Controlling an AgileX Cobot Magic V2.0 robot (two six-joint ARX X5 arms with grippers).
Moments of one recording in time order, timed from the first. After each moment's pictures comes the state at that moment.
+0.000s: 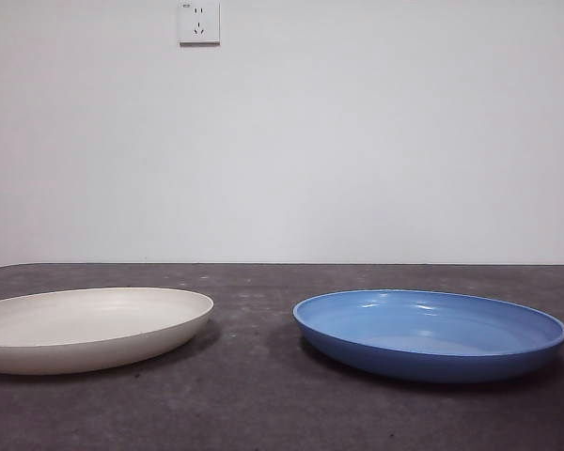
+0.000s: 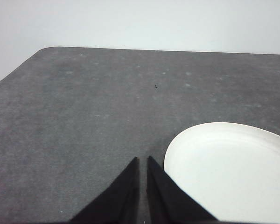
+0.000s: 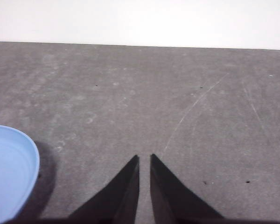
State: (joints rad) left arm 0.01 0.00 0.03 -0.18 0.07 -0.03; right arm -0.02 0.01 0.02 -0.17 0.01 0.03
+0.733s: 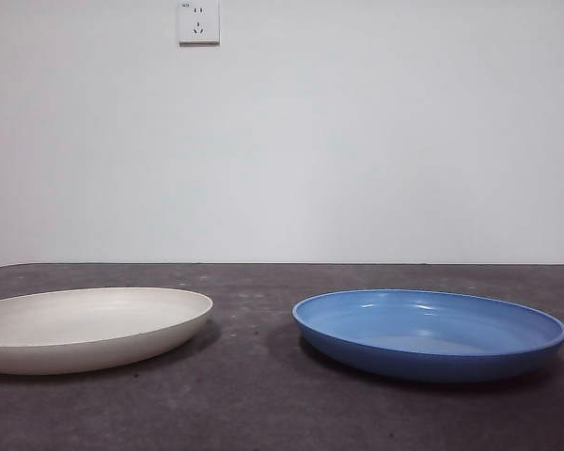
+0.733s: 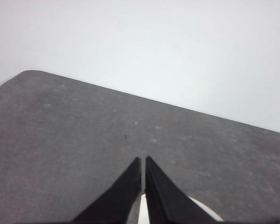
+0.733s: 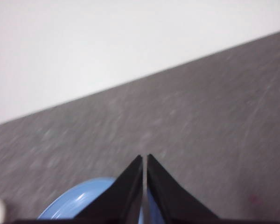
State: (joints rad) left arm -0.02 0.19 0.32 -0.17 0.08 -0.29; right arm 0.02 0.16 0.34 -0.32 -0.13 0.42
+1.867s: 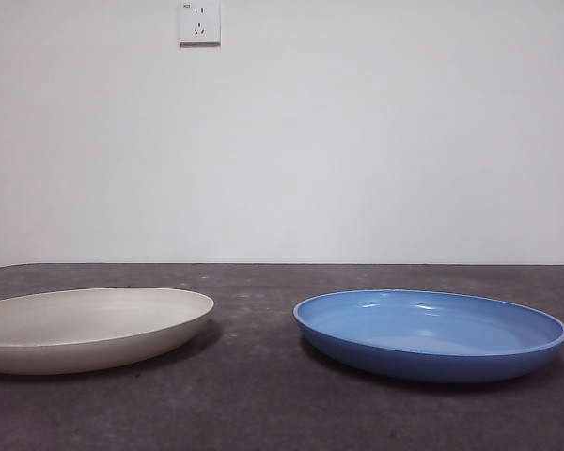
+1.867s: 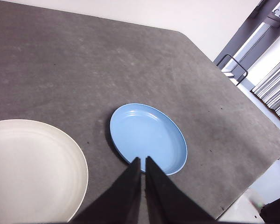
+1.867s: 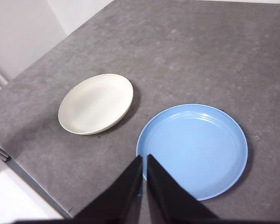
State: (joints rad) left arm -0.31 0.50 0.78 -0.63 0.49 -0.28; right arm 0.37 0.47 0.91 -0.90 -0.34 0.16
